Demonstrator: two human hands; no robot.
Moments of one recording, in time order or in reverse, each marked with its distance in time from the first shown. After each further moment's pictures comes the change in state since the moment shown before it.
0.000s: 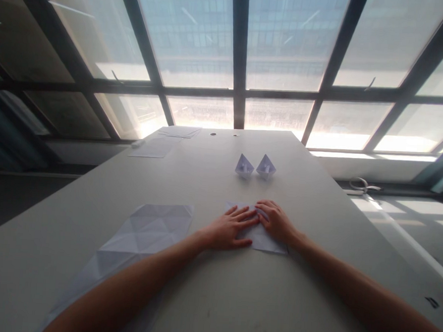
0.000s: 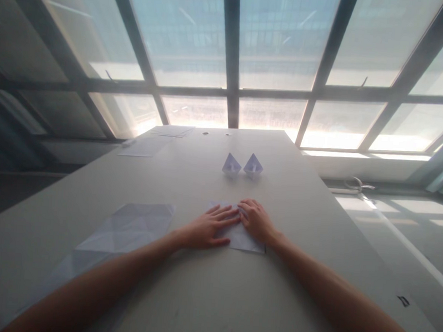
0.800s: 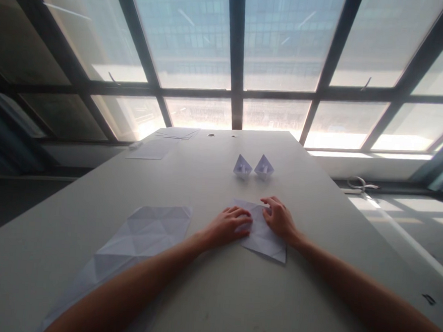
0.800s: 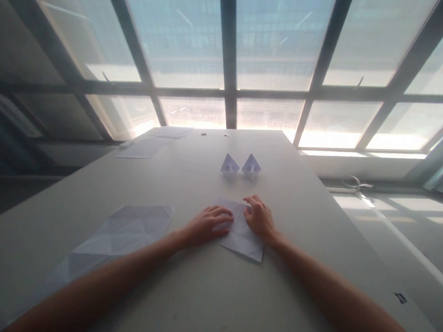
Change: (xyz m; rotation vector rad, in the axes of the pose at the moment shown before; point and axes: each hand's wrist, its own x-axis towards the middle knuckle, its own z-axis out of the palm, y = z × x) left_hand 0.005 -0.005 0.003 -0.007 0.195 -0.043; right_hand 0.002 -0.001 -0.006 0.040 0.145 0.284
